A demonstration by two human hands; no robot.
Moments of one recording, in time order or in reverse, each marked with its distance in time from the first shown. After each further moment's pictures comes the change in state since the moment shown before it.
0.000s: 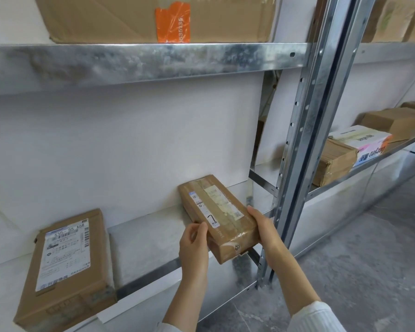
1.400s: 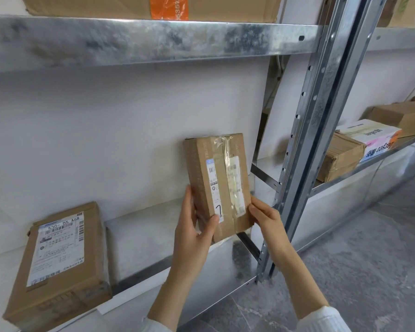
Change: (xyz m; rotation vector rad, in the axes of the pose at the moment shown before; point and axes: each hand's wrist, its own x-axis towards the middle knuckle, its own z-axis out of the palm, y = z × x) left_hand 0.007 0.013 -0.015 0.177 -0.318 0.454; right_hand 0.003 0.005 -0.010 -0.035 -0.157 -0.380
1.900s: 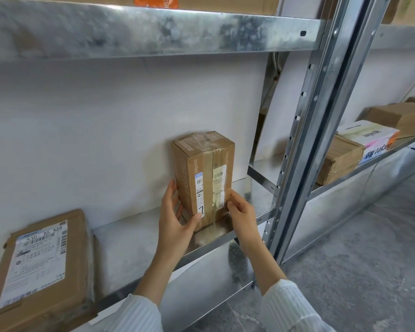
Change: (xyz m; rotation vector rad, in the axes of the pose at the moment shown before) left_hand 0.051 -0.038 -0.015 0.067 0.095 0.017; right_hand 0.057 0.031 0.036 -0.108 0.089 -0.050
